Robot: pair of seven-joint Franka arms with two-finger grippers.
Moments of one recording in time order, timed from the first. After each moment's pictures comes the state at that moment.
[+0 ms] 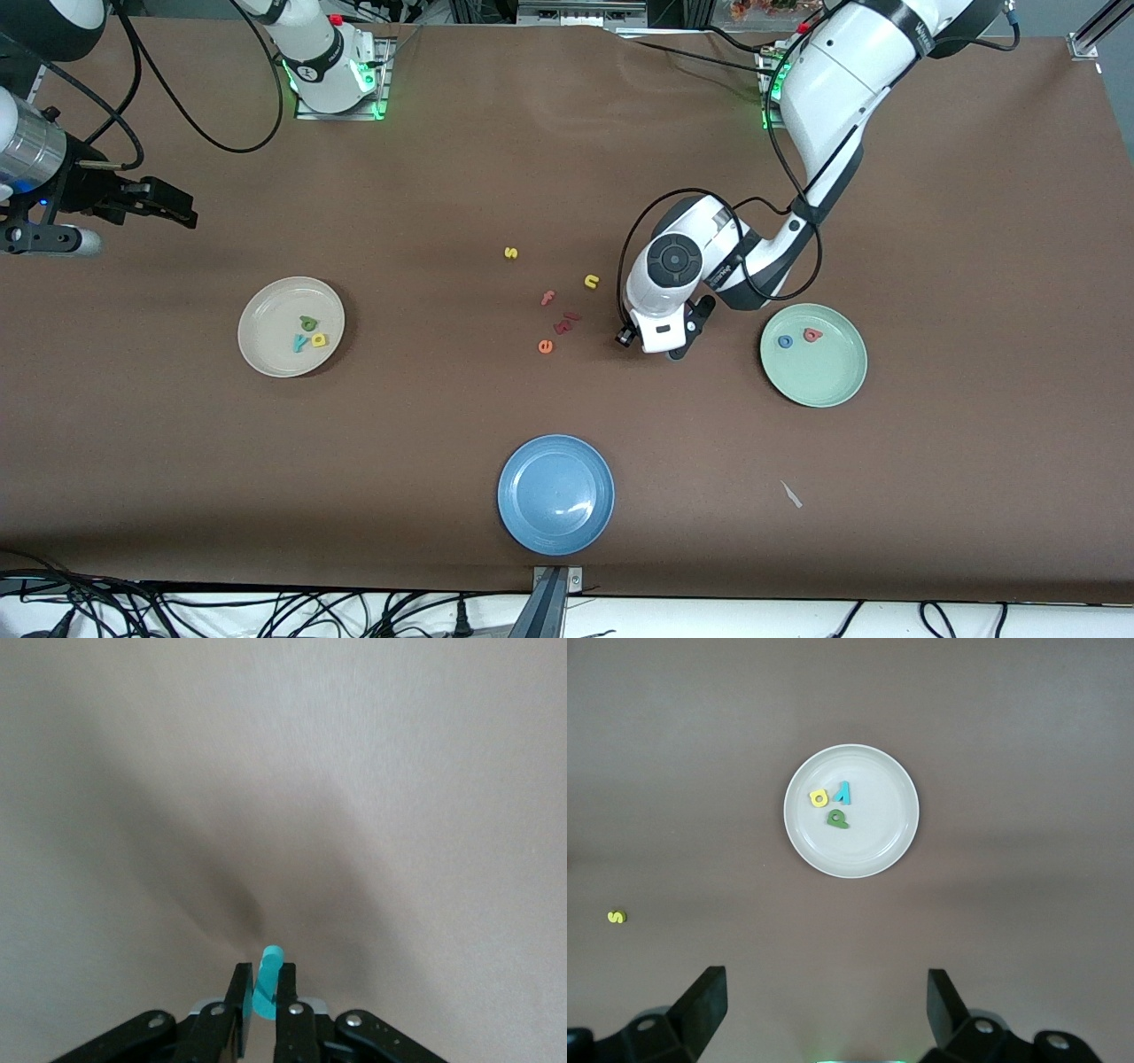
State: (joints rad) left arm -0.24 0.74 -0.41 -1.62 0.24 2.23 -1.70; right arm 0.23 0.02 -0.20 -1.67 0.01 1.58 0.07
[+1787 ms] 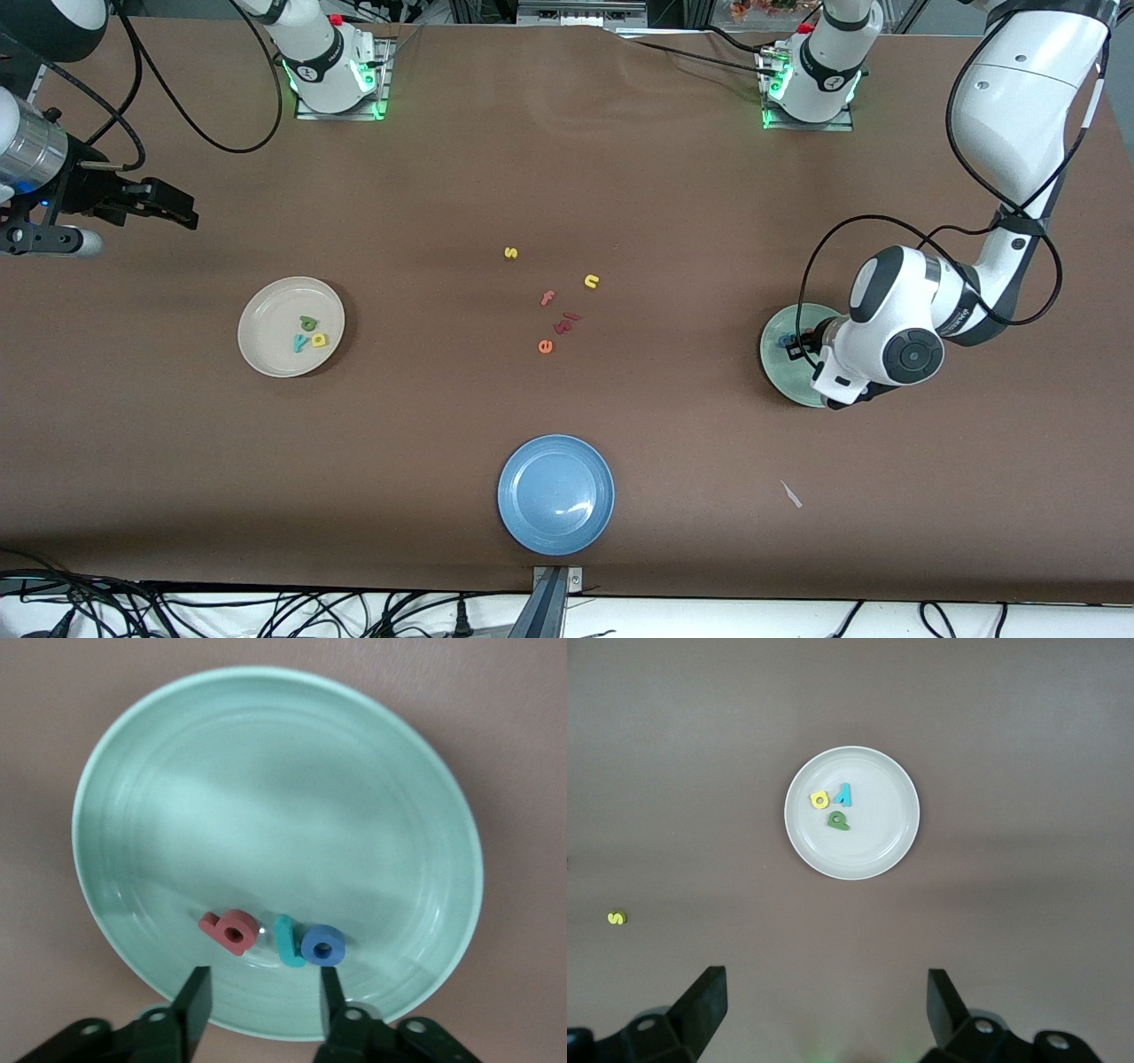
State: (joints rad) left arm 0.21 0.68 -0.41 -1.66 0.24 1.92 -0.67; right arm 0.23 0.02 -0.20 -1.67 0.01 1.59 0.07
